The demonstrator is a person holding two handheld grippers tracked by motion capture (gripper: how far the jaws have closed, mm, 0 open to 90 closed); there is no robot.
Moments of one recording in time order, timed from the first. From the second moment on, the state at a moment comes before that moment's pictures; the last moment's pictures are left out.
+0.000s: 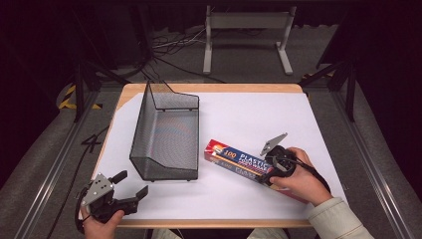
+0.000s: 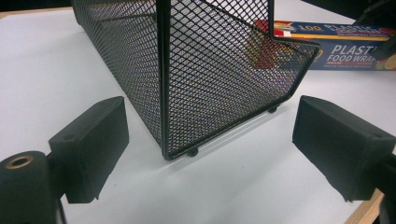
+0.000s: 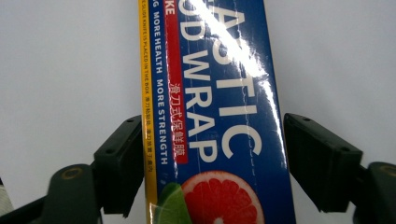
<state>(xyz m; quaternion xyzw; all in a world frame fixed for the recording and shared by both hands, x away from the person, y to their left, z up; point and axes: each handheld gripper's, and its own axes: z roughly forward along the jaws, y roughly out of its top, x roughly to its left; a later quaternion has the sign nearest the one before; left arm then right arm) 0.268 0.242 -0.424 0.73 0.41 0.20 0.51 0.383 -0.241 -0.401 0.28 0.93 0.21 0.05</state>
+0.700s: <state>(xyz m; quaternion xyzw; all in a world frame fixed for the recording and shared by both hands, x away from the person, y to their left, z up) 0.269 0.242 -0.425 0.74 0.40 0.20 0.51 0.382 -0.238 -0.403 0.26 0.94 0.20 0.05</state>
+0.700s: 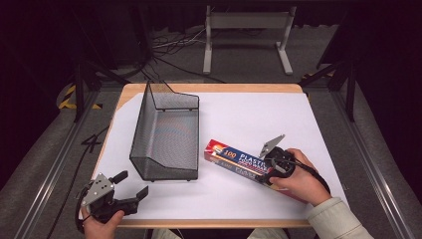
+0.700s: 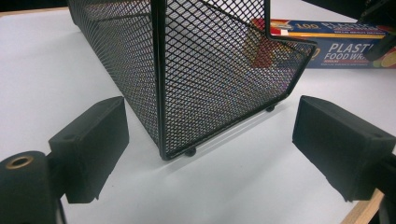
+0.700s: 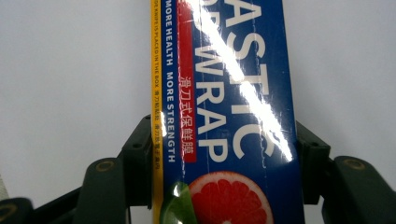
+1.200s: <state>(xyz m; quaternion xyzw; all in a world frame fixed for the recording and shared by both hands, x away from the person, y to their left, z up) 0.267 0.245 -0.425 0.73 0.40 0.20 0.51 0.383 -0.235 -0.371 0.28 0.94 0.21 0.05</state>
